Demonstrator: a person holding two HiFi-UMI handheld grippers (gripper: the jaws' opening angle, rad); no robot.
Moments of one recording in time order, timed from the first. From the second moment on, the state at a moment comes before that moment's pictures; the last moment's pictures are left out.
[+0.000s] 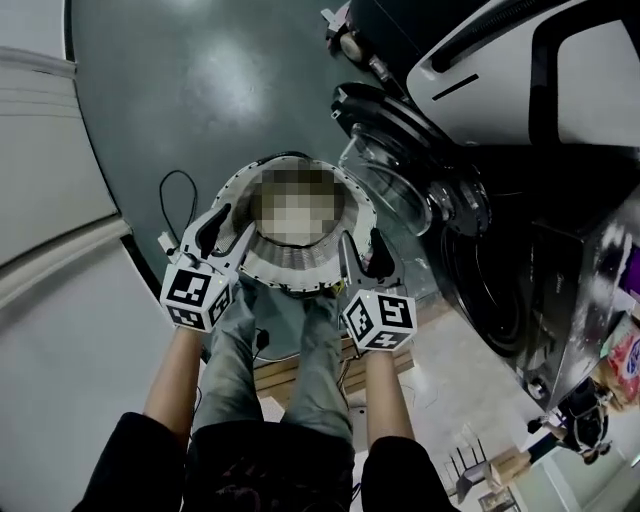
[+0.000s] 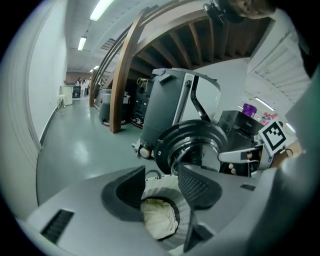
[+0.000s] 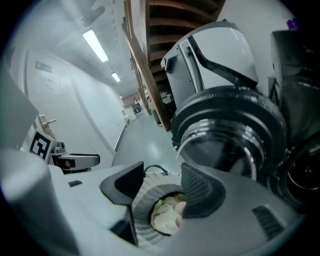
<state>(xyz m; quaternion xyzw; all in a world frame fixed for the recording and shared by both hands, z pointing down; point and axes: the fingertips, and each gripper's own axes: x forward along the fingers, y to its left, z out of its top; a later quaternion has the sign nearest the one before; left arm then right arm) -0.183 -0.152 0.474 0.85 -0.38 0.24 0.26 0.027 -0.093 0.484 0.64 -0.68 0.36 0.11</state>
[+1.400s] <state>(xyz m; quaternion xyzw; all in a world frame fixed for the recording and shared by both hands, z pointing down) -0.182 -0.105 0.975 0.73 -0.33 0.42 0.43 -0.033 -0.067 0.976 0.53 -0.60 0.55 0.24</state>
